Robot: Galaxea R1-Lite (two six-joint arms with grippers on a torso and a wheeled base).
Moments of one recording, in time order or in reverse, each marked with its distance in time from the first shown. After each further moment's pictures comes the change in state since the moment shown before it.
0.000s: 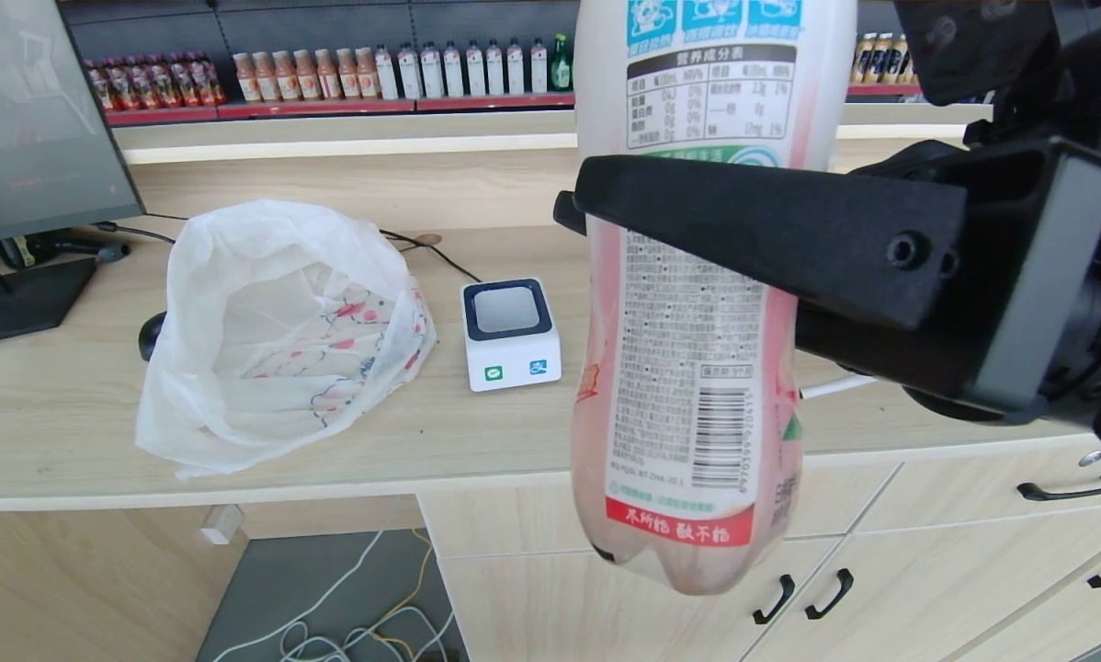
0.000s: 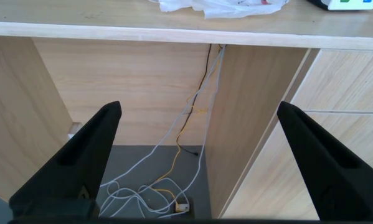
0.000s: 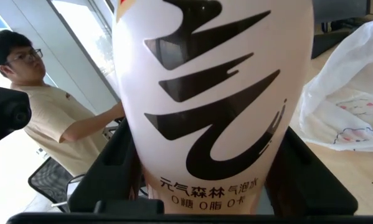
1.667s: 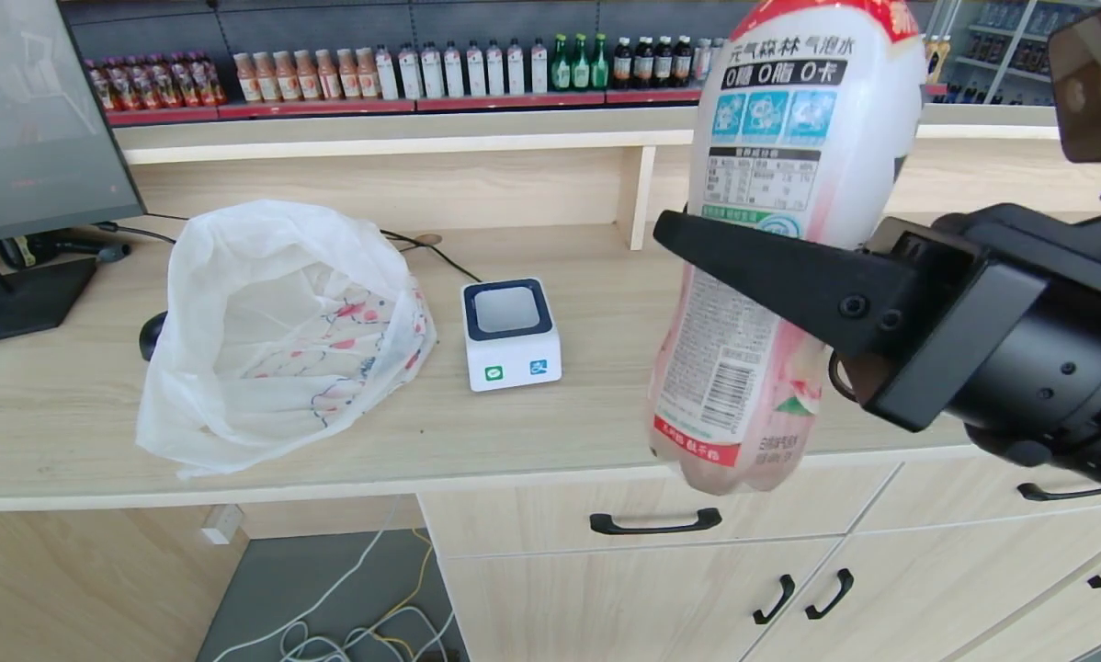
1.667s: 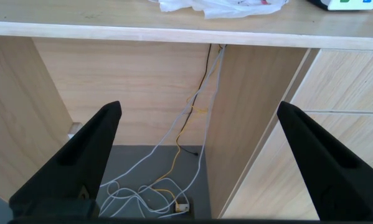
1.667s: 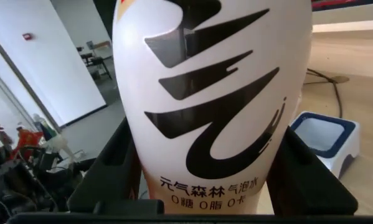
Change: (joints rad) left arm 0.000 0.000 0.000 0.000 0.000 0.000; right arm -0.015 -0.112 0.199 -0.008 -0.423 -0.334
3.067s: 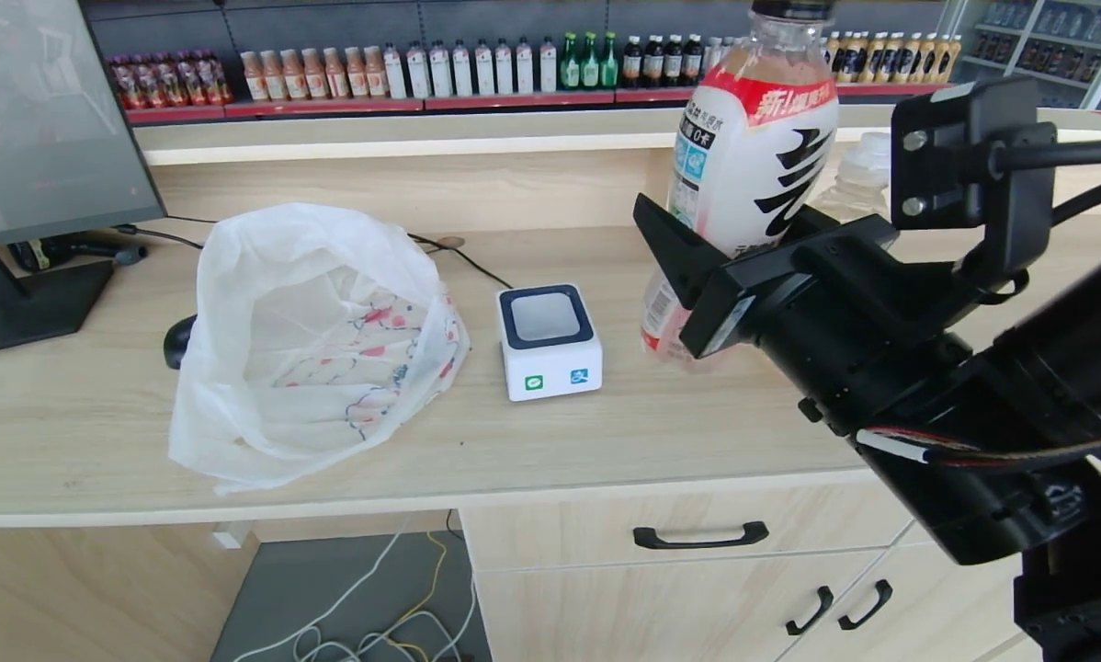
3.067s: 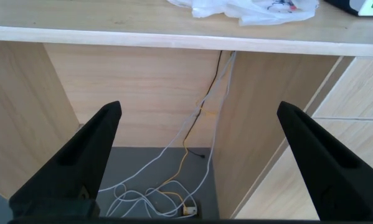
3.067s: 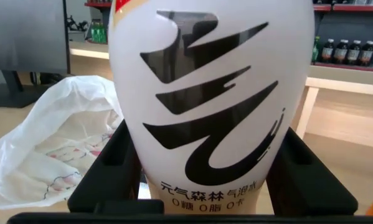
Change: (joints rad) left arm 0.000 0.000 0.000 0.000 0.001 -0.006; right arm 0.042 0.244 -0.007 -0.429 -0.573 -0.478
